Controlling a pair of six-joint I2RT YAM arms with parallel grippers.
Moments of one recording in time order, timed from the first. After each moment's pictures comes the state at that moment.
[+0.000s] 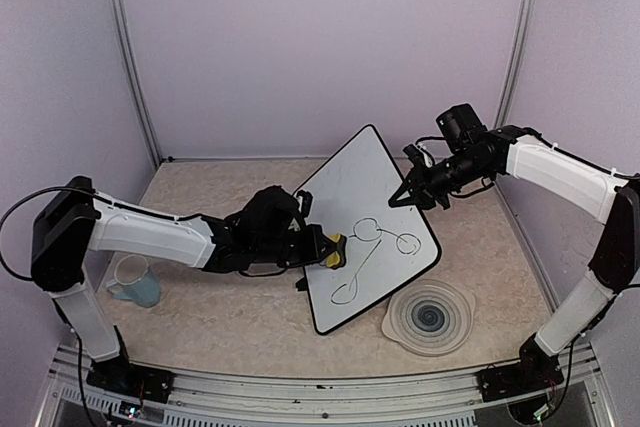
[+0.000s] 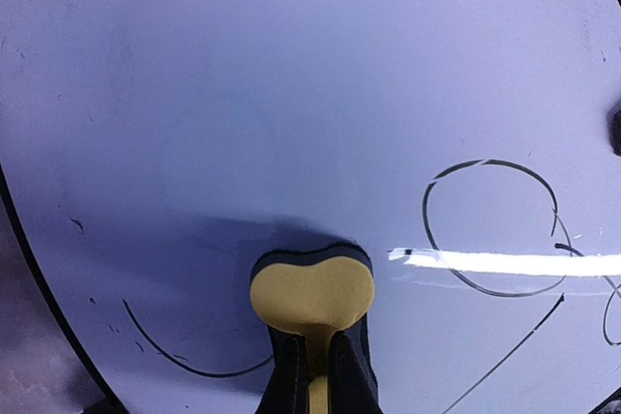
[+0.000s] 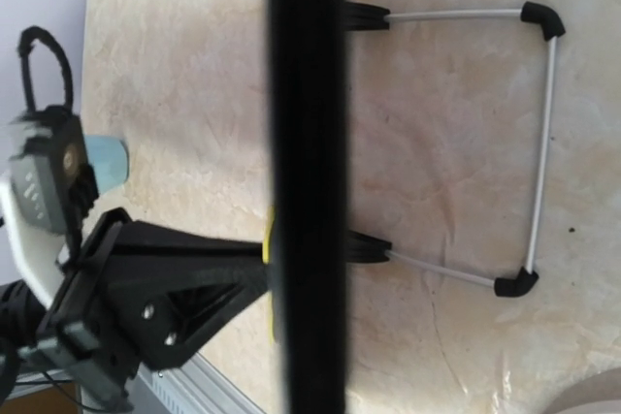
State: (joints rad) left arm -0.97 1.75 1.02 0.17 0.01 -0.85; right arm 0.47 1.58 1.39 -0.73 -0.62 0.58
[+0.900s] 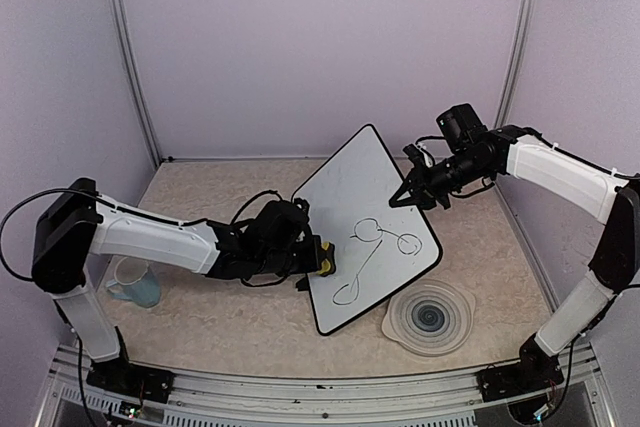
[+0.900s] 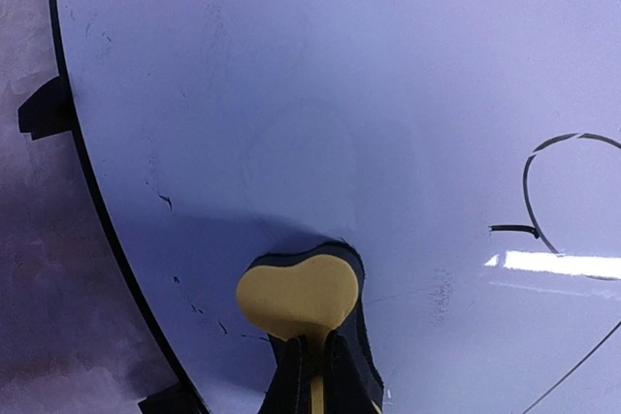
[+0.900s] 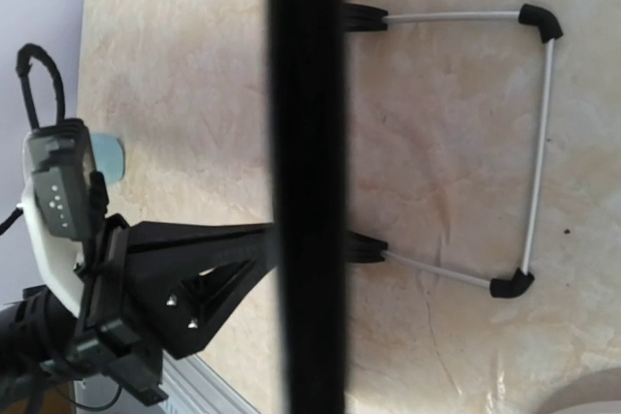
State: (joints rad) left arm -1.02 1.76 1.03 0.06 -0.18 -0.84; right arm 0.47 1.58 1.39 -0.74 -0.62 0.57
